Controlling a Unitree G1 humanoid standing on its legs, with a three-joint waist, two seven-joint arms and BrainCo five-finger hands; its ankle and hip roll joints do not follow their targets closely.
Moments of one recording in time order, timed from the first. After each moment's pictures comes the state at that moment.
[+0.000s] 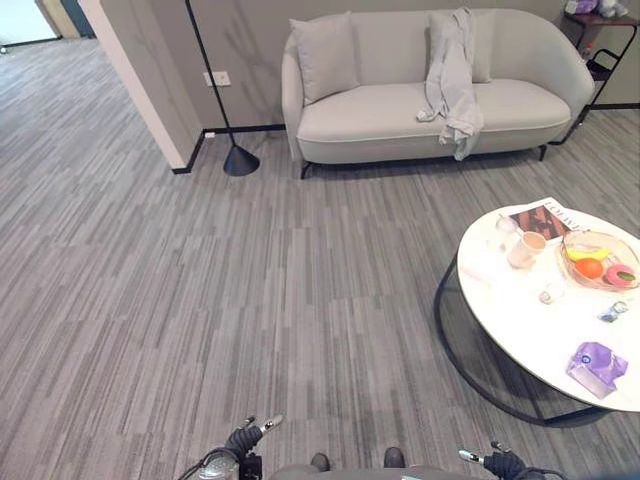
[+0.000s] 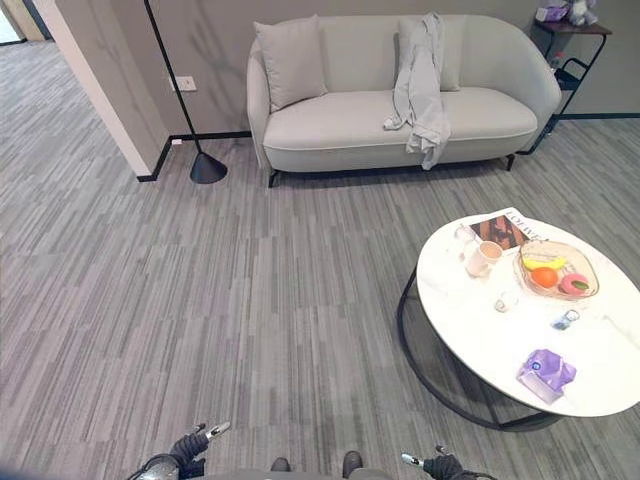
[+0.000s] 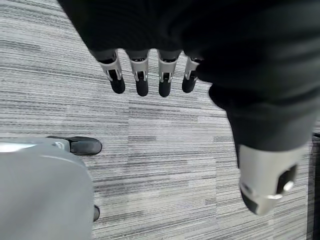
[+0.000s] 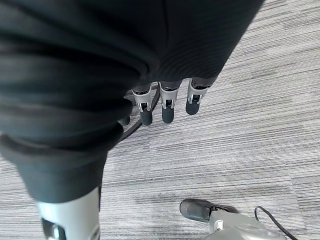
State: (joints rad) left arm 0.04 0.21 -0.16 1.10 -0.34 -0.04 0.00; right arm 0.06 -0.30 0.15 1.12 0.14 -0.01 -0.08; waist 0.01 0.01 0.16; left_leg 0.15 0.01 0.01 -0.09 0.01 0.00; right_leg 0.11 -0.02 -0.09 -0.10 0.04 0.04
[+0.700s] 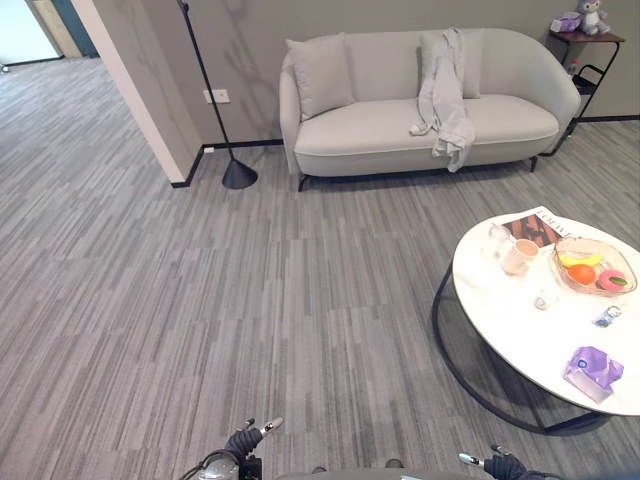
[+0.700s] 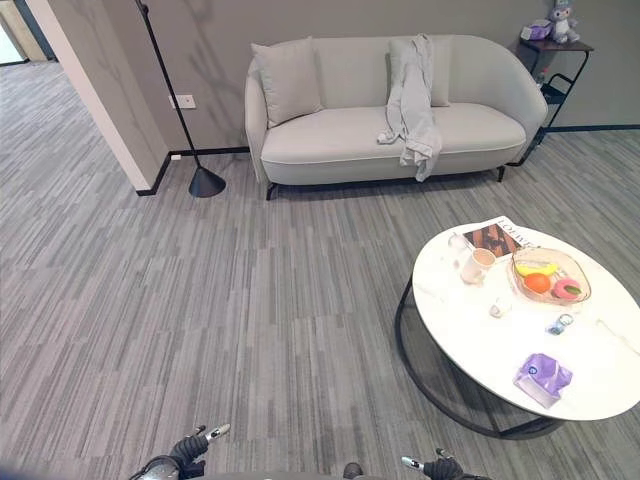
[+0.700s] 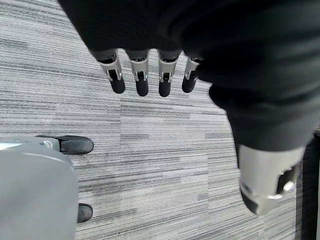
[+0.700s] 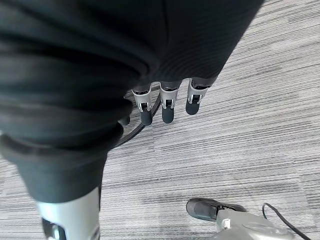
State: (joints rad) left arm 0.04 0.21 -0.16 1.10 -0.34 -0.04 0.00; right arm 0.08 -0.30 0.15 1.11 0.14 -0.01 -0.07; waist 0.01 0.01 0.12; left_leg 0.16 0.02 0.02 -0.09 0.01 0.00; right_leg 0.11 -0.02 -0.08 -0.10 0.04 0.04
